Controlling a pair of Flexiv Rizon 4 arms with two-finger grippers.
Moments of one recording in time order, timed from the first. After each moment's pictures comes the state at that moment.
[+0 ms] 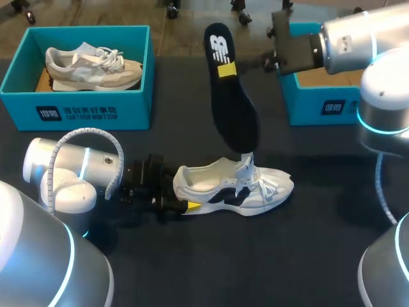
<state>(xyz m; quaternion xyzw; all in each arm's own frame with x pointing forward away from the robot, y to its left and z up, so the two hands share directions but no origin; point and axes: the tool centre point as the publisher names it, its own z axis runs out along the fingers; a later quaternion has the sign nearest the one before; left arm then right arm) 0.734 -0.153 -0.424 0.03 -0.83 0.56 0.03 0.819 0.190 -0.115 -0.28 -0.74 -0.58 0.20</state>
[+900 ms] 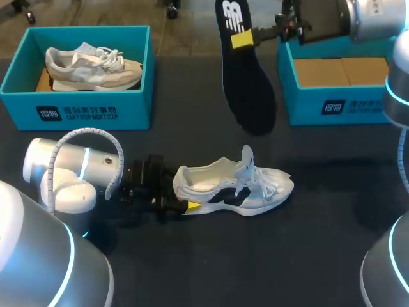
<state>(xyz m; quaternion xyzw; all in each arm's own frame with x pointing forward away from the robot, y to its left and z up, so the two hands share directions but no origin) 0.734 -0.153 -0.424 0.03 -0.83 0.56 0.03 0.788 0.172 -0.024 -0.27 -0.73 -0.58 0.23</state>
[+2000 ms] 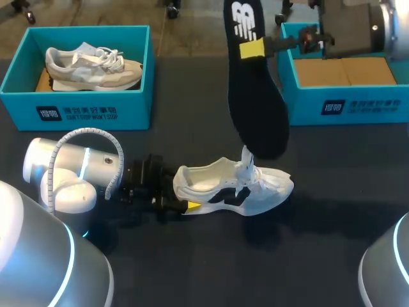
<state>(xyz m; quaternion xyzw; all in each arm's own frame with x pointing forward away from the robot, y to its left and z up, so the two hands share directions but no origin) 0.734 -0.153 -0.424 0.03 -0.83 0.56 0.03 0.699 0.165 0.021 -0.29 -0.73 -0.60 0.17</state>
